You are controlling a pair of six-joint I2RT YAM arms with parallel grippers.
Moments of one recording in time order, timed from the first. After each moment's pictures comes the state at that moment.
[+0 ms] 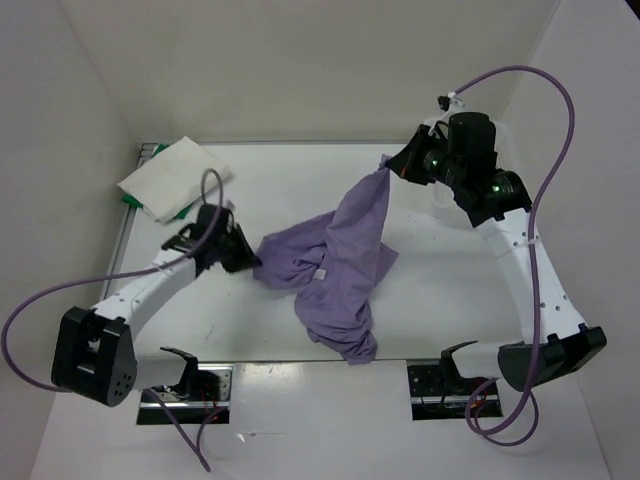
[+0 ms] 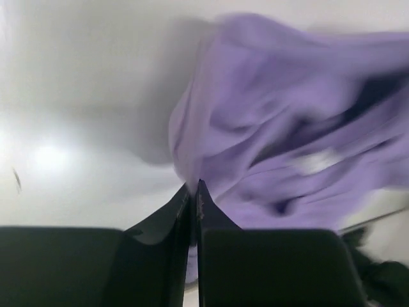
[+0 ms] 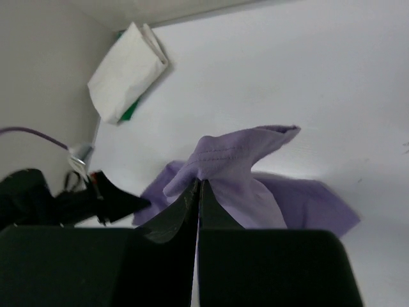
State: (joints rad) left arm -0.34 1.28 0.73 -0.44 0.19 -0.76; right arm 0.28 1.29 1.55 -0.66 -0.18 0.51
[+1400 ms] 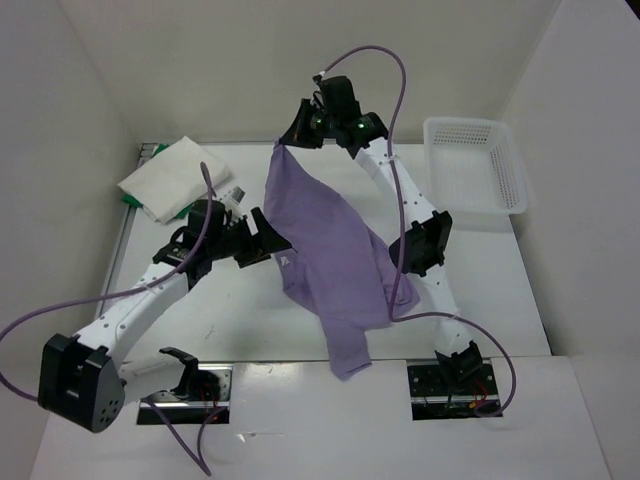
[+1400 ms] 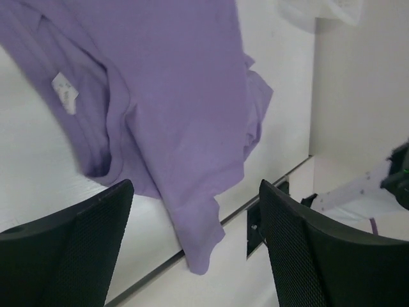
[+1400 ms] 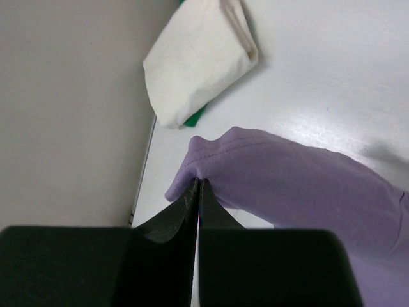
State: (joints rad) left arm -0.33 1.11 0.80 -0.26 0.43 -0.79; right arm 0.51 2.43 2.74 -0.78 -0.35 0.70
